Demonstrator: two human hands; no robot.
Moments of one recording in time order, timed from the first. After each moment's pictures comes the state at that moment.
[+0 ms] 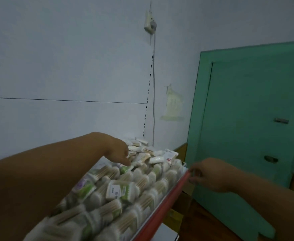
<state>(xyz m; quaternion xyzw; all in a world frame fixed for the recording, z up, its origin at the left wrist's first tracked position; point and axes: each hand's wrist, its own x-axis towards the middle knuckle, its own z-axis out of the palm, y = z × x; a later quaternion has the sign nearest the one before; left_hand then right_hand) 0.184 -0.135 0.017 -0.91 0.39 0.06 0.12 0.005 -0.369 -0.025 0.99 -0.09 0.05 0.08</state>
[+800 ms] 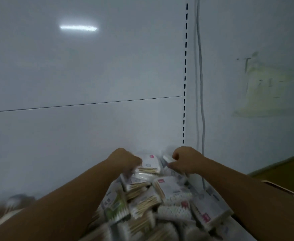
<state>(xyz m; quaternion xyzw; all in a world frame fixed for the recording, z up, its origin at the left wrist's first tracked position) 0.350 -0.272 -0.045 -0.92 -0.09 0.00 -0.39 0.391 -0.484 -0.071 0.98 0.12 0.06 -0.15</state>
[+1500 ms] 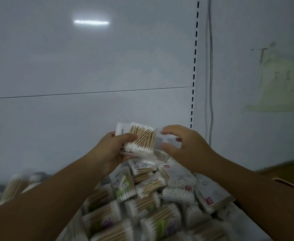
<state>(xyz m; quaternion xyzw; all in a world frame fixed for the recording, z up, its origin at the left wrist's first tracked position) 0.289 -0.253 -0.036 -0.62 -0.02 -0.03 -0.79 0.301 -0.464 -0.041 0.85 0.33 0.24 -0.33</state>
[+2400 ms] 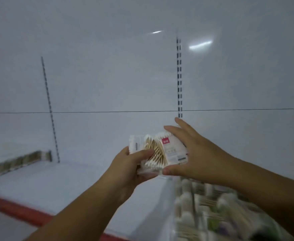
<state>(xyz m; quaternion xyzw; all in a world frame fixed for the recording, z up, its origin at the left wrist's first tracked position) -0.069 0.106 -0.017 -0.59 -0.08 -0.27 -0.75 0.045 -0.051 0.013 0.77 0.57 0.13 -0.26</state>
